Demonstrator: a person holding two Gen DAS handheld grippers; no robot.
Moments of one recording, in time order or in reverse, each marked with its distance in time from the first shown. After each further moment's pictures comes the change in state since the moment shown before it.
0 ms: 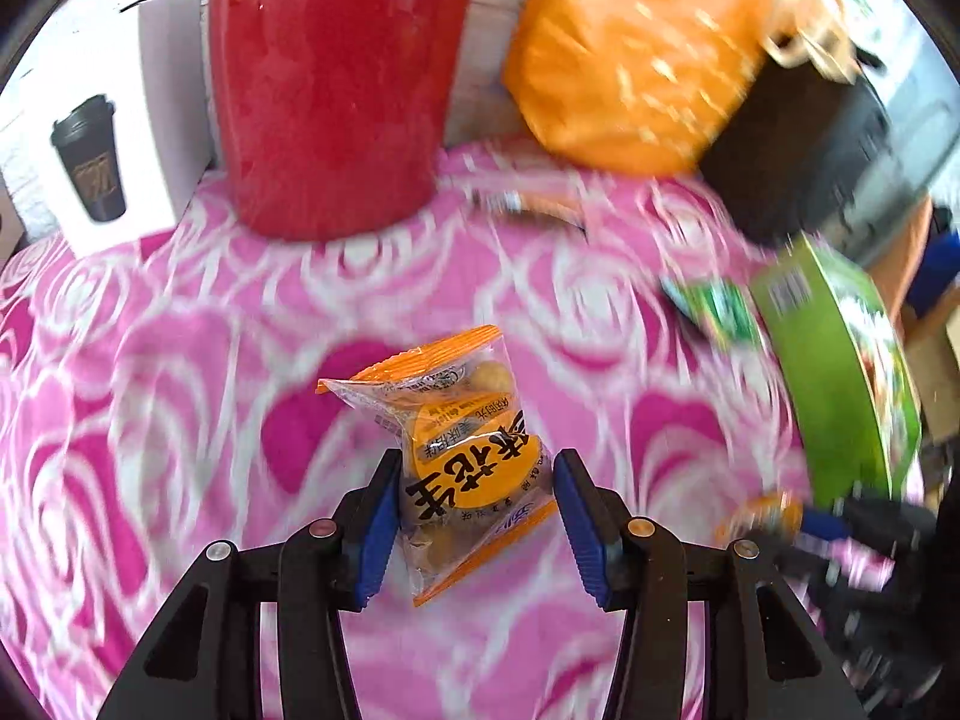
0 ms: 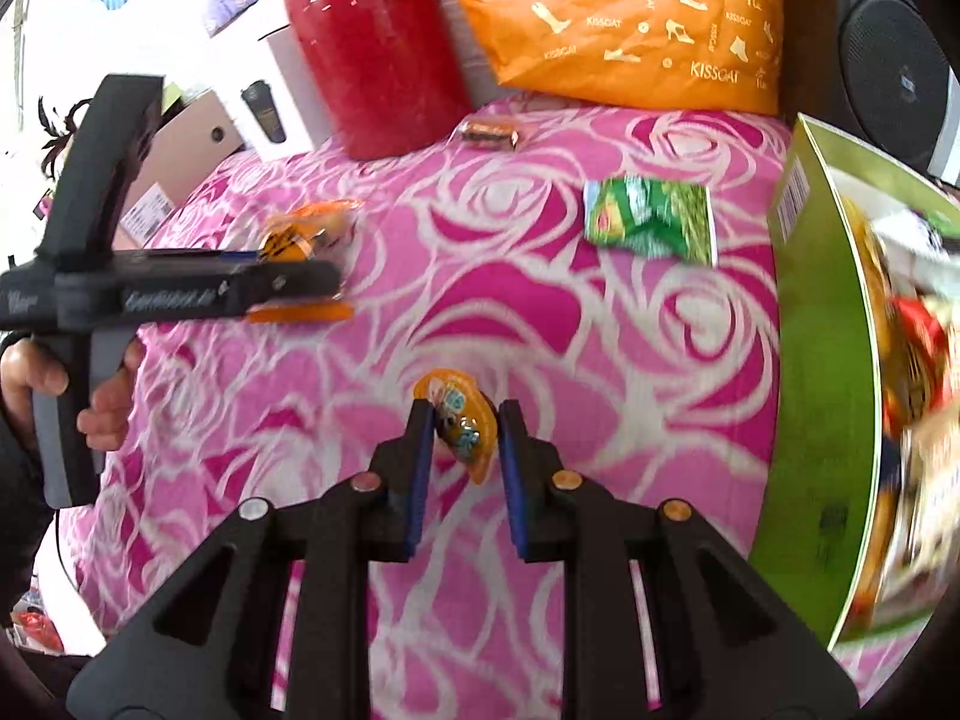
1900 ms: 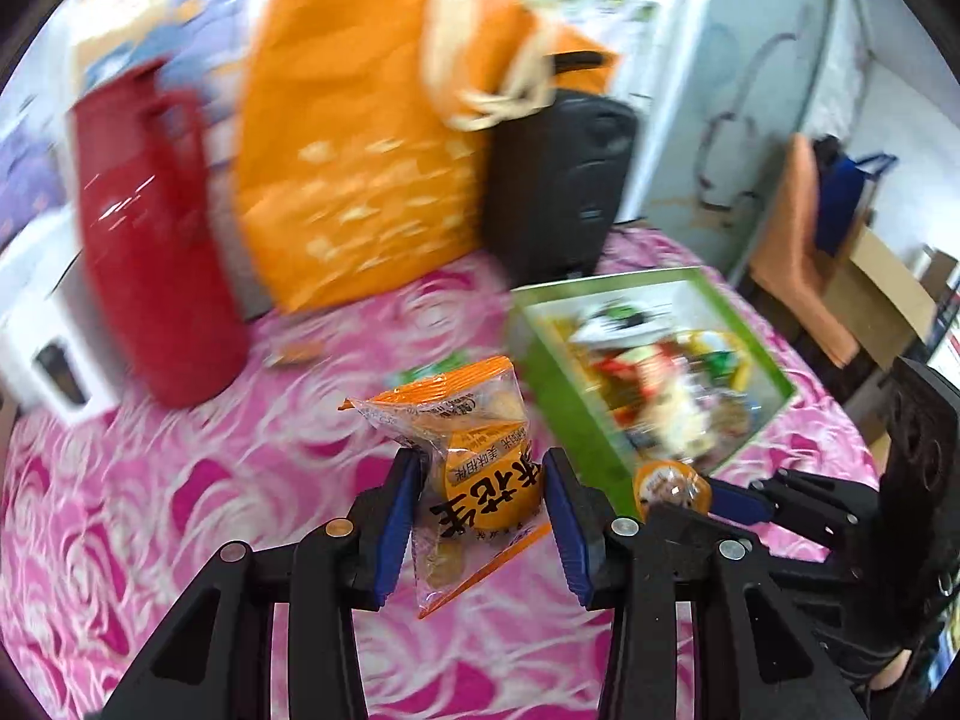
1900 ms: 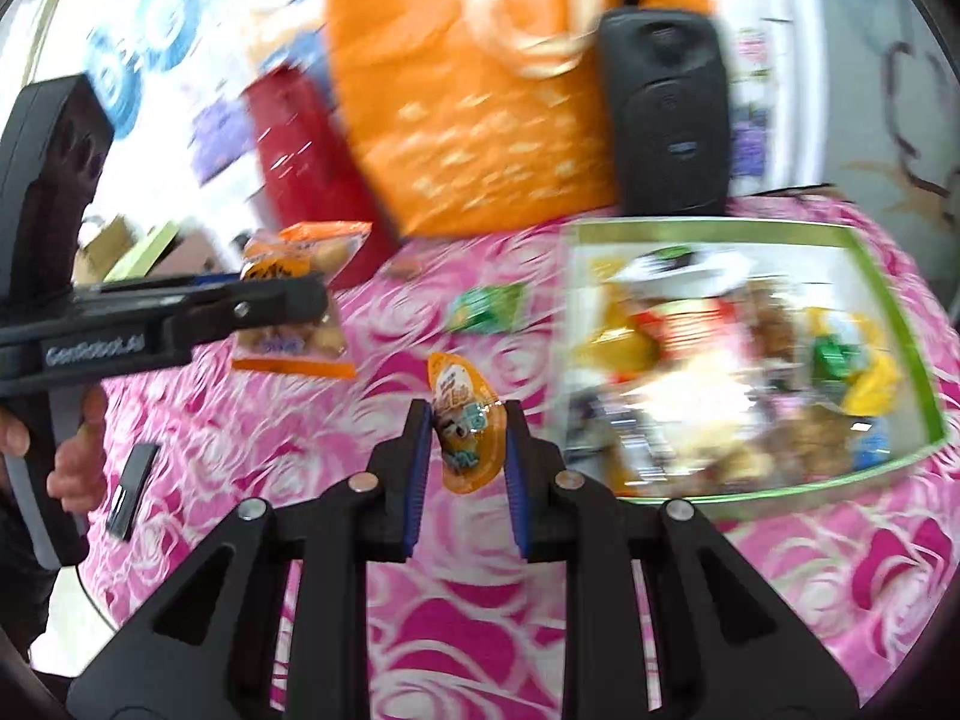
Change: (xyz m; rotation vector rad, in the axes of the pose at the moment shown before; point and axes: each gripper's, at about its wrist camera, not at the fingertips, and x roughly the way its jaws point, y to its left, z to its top) left arm -0.100 -0.175 0.005 0.264 -0.200 -0.092; right arm -0.135 -0.050 -0.037 0.142 -0.304 -0.103
